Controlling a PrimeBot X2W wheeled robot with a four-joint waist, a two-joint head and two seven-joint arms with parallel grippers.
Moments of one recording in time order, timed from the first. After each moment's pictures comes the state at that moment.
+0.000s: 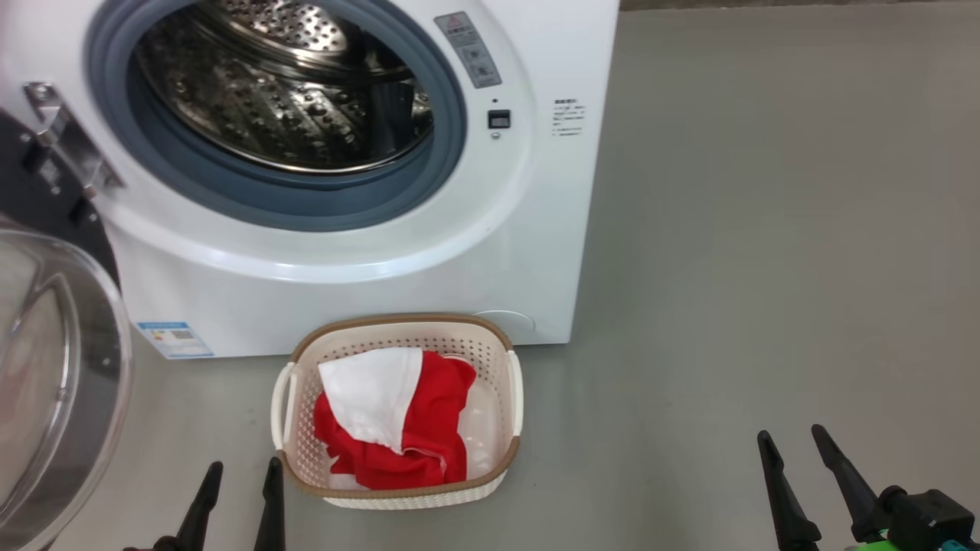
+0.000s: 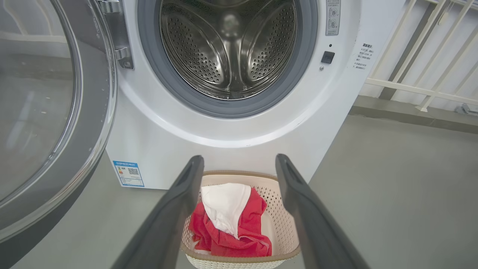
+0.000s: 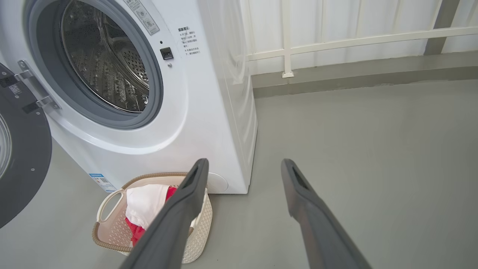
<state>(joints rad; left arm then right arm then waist) 0.06 0.04 0.06 0.21 -0.25 -0.12 -0.26 0.14 -0.10 0.00 0.18 0.37 0.12 -0.26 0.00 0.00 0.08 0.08</state>
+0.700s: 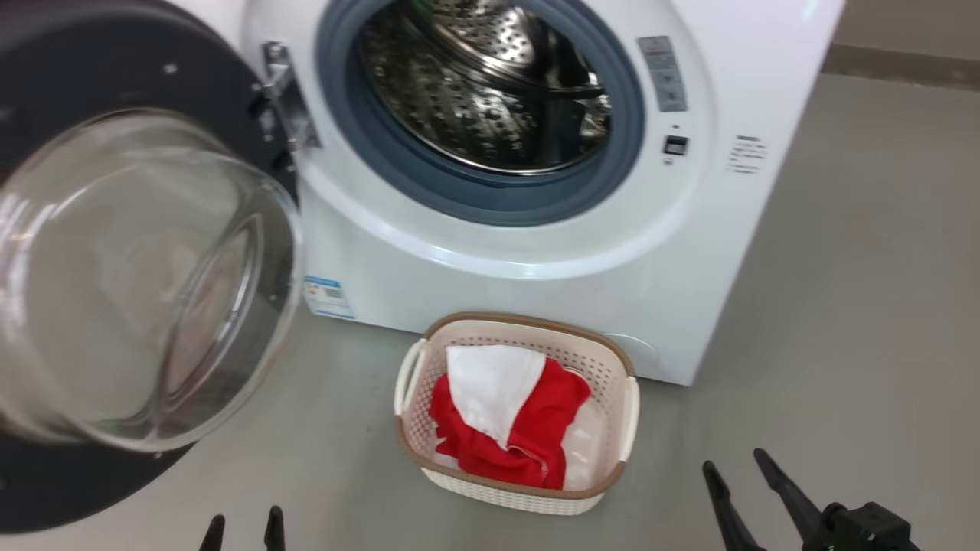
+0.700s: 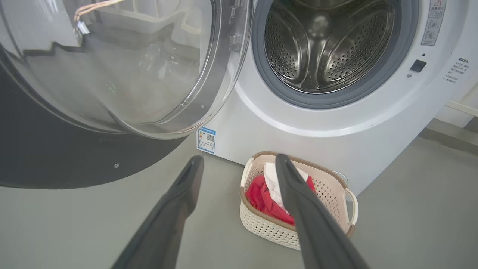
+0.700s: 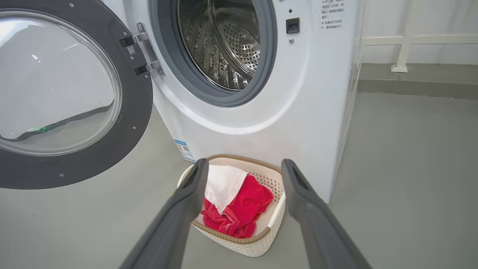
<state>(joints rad) 0.13 0.04 0.03 0.23 -0.30 -0.06 -0.26 0.13 -0.12 0.13 0.21 0.38 0.12 -0.26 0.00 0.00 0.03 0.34</state>
